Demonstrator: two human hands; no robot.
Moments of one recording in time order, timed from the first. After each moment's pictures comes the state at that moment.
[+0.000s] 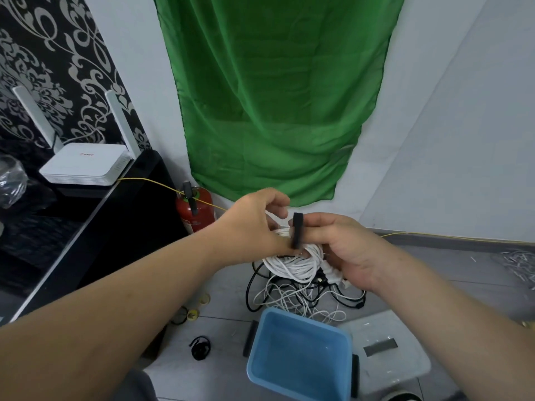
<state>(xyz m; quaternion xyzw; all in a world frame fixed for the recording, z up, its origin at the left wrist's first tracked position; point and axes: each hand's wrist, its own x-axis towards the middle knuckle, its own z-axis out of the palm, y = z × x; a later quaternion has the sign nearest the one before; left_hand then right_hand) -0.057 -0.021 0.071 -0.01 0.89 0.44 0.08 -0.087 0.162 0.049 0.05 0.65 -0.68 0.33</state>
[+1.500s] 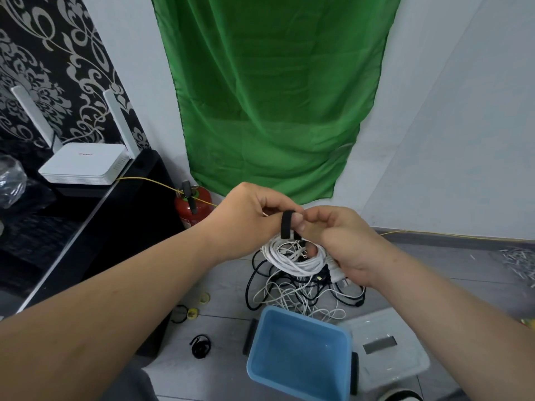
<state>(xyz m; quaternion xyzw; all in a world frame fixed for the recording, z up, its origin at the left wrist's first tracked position) -0.058 -0.023 0.074 0.10 0.84 0.54 -0.01 -0.091 0.163 0.042 -0.02 0.73 -0.64 0.23</state>
